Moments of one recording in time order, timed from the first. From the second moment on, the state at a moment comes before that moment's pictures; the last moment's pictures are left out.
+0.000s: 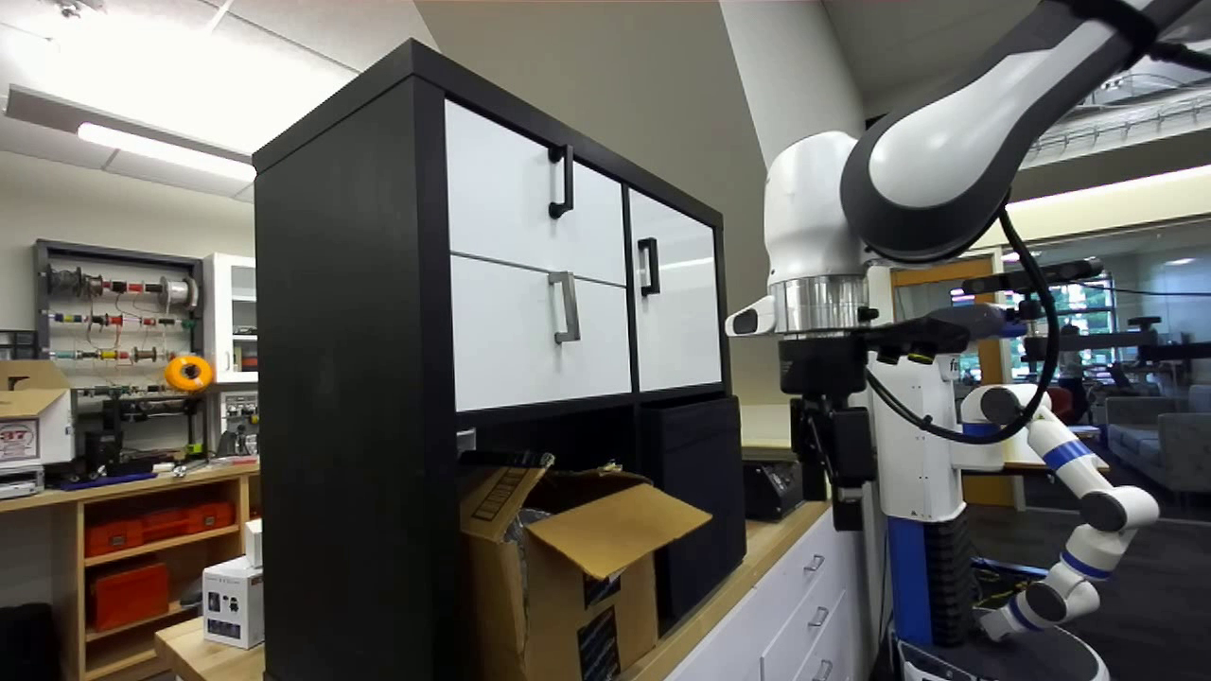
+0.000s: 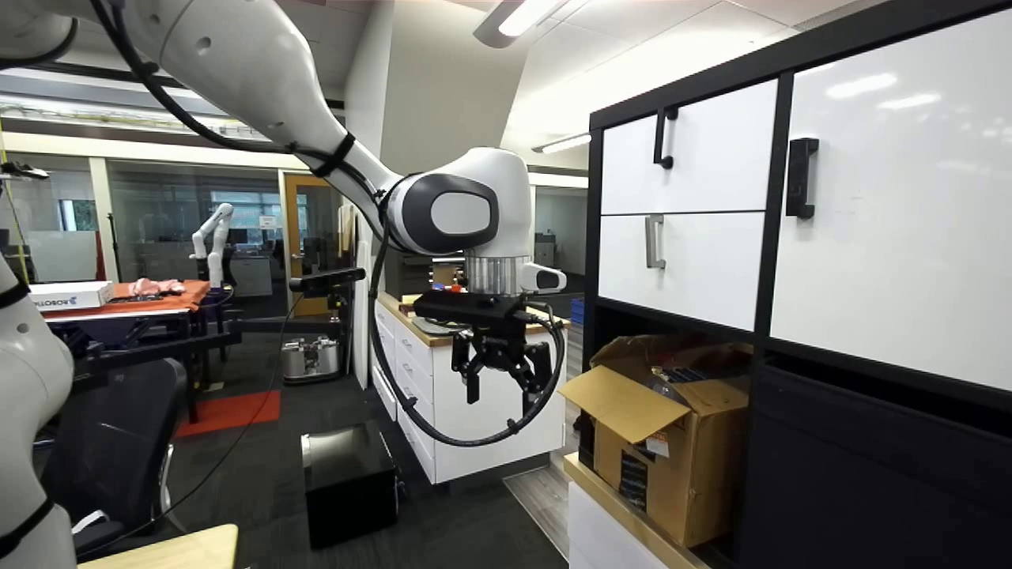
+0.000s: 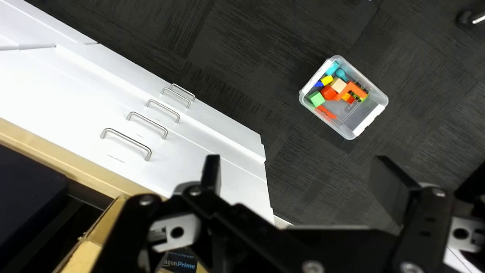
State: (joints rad) arm 0.08 -0.15 -0.04 -2.37 -0.02 2.26 -0.45
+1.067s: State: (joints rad) arm 0.08 0.11 0.03 -2.16 -0.11 2.48 -0.49
